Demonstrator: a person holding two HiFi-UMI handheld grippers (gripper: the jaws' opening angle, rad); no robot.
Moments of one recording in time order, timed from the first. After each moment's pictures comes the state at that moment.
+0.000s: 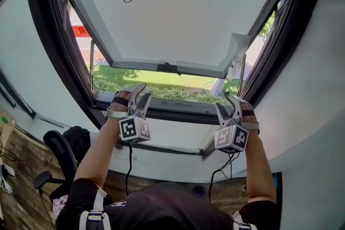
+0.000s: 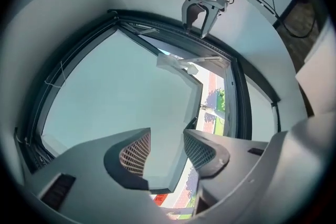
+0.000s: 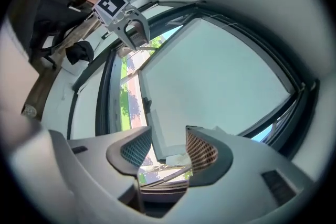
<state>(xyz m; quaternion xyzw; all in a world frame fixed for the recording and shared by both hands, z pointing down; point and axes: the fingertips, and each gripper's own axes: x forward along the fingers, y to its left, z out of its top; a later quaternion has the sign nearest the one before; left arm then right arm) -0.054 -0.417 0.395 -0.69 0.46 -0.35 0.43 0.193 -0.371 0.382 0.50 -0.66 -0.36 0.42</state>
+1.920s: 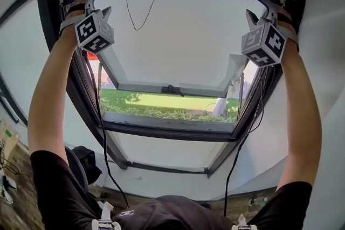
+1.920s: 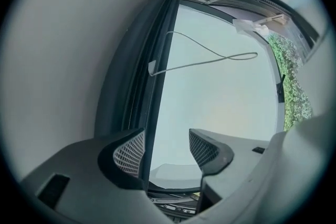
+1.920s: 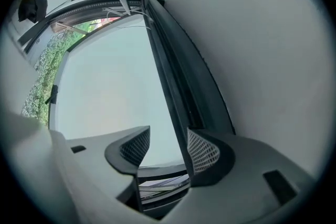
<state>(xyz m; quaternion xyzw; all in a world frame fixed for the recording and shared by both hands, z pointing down) -0.211 -0.505 -0.014 -0.48 0.60 -0.35 0.53 0.217 -0.423 -0.030 0.64 -0.45 -0.51 0.35</state>
